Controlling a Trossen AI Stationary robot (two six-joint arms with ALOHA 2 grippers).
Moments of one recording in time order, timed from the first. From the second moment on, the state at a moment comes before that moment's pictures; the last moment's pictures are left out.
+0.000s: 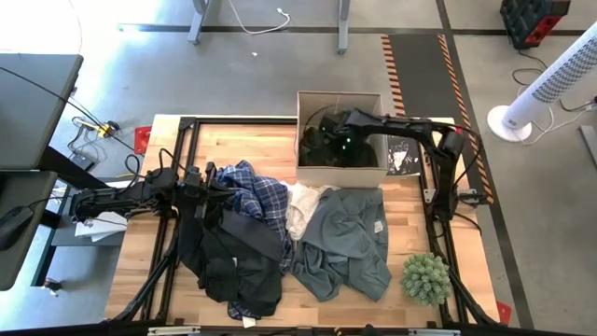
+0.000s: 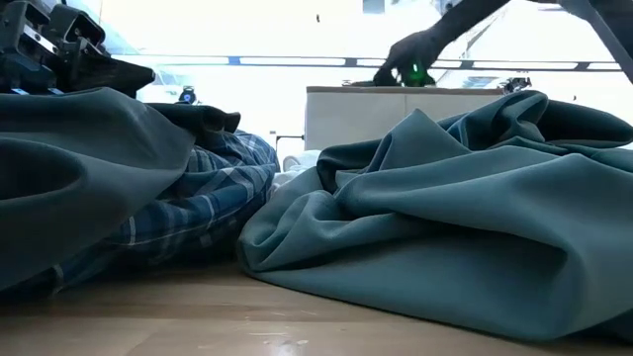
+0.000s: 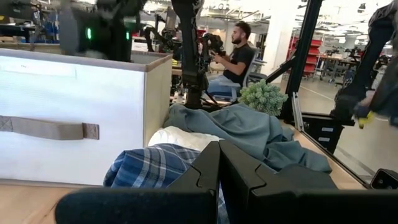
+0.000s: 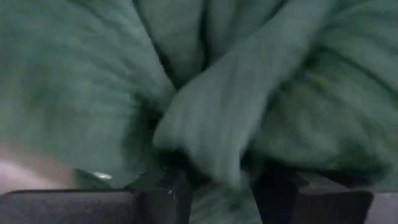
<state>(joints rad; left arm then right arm) 0.11 0.01 0.01 0.03 0.12 -0.10 -0.48 1.90 1.54 -1.07 0.09 0.21</state>
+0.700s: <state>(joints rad) 0.11 0.01 0.01 0.14 0.12 -0.37 0.09 1.84 1.65 -0.17 0.18 -0.02</state>
